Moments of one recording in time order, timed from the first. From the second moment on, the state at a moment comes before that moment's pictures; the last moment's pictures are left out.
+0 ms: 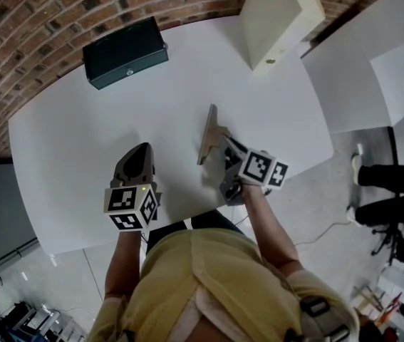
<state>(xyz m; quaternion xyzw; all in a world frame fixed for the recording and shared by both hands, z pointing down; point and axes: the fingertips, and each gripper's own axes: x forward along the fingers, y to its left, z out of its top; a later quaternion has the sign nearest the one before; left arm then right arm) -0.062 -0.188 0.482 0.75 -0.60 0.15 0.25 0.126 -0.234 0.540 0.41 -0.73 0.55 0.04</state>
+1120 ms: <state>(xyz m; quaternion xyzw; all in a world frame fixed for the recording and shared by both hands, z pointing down) -0.090 -0.162 0.466 0.77 -0.58 0.13 0.25 0.161 -0.214 0.530 0.52 -0.71 0.47 0.07</state>
